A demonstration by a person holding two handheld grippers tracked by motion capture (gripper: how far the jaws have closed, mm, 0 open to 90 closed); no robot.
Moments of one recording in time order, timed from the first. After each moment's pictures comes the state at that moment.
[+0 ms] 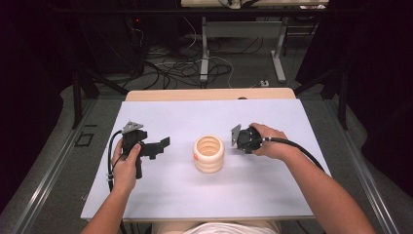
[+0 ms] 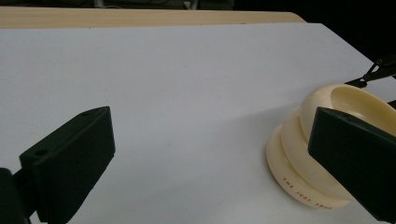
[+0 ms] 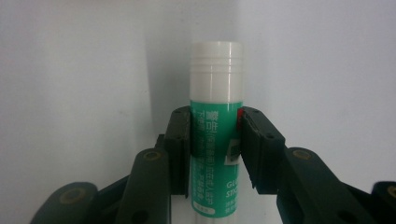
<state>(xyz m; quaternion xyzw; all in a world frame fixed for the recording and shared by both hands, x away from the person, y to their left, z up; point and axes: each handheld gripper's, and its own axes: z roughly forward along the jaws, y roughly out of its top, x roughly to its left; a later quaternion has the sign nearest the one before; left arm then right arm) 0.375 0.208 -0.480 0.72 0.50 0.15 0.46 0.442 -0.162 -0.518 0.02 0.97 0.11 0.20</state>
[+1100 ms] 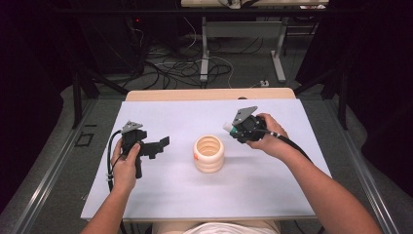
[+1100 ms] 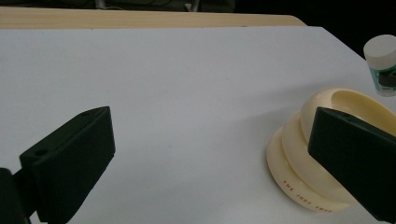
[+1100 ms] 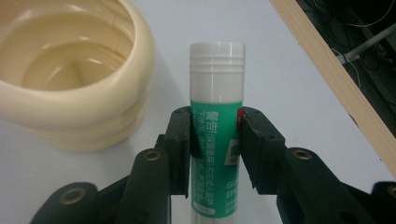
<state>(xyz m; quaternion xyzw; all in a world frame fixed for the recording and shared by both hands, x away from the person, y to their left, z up) 0.376 0.209 -0.480 0.71 0.51 0.15 0.47 0.426 -0.161 -0.459 0.19 0.91 0.30 0.22</state>
